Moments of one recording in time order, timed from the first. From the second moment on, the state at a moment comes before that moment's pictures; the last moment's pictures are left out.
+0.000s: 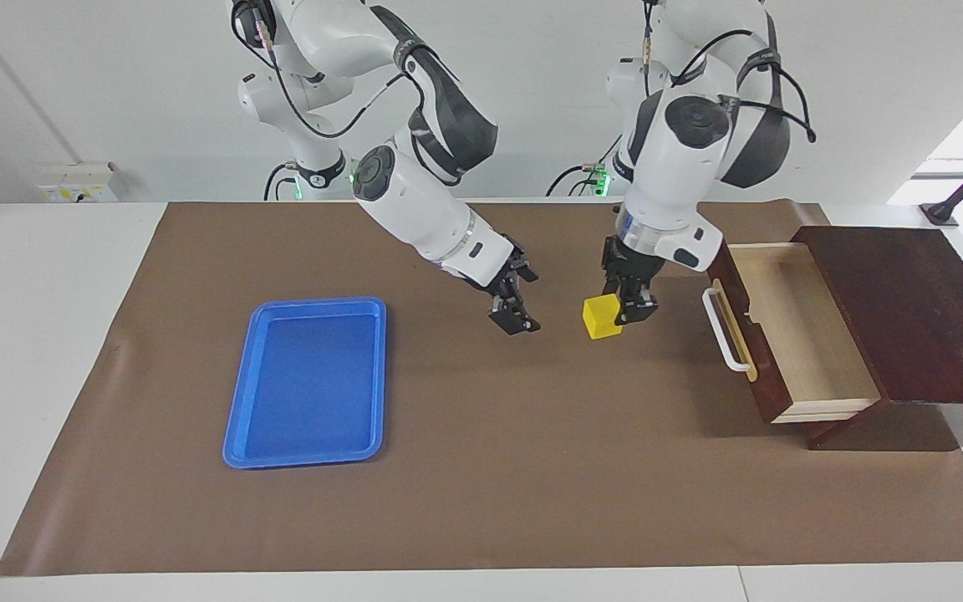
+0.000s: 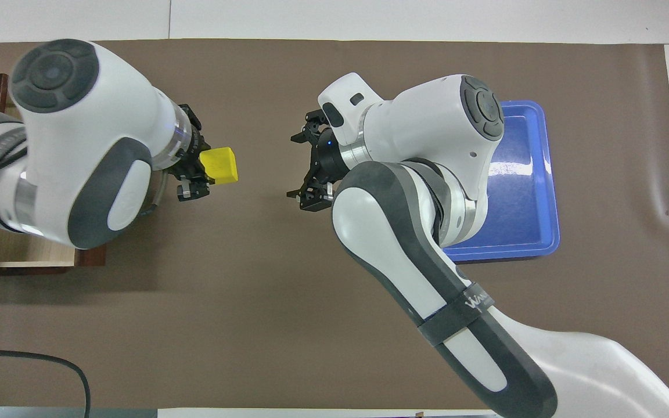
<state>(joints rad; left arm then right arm) -0.42 0.17 0.05 -1.62 -0.04 1.83 -1.99 0.50 0.38 0.00 -1.55 0.71 2.19 -1.32</state>
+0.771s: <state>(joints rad) 0.01 0.09 0.06 -1.63 -0.05 1.77 -1.47 0.21 0.24 -0.01 -1.55 0.59 1.83 -1.18</state>
